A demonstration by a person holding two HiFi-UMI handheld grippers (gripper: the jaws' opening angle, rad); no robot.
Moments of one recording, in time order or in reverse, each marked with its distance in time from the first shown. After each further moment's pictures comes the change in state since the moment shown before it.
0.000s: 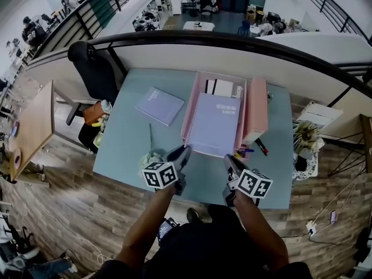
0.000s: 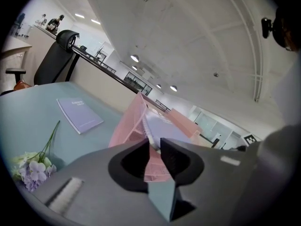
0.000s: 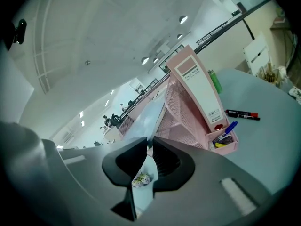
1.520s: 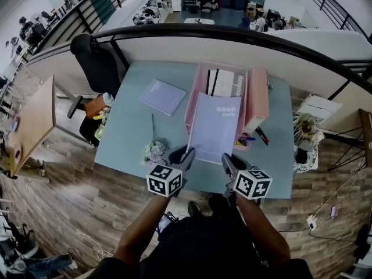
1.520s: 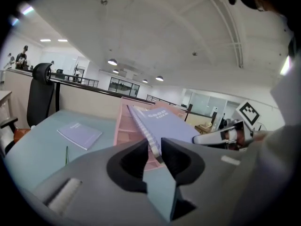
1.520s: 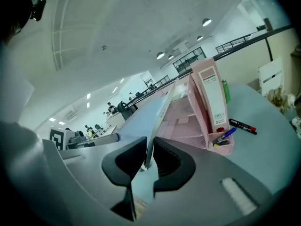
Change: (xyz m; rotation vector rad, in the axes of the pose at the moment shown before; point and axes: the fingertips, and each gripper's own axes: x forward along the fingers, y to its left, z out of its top) left arm -0.050 -0.048 -0.017 0.357 0.070 0.000; right arm -0.033 0.036 -0.029 -0.235 0.061 0.013
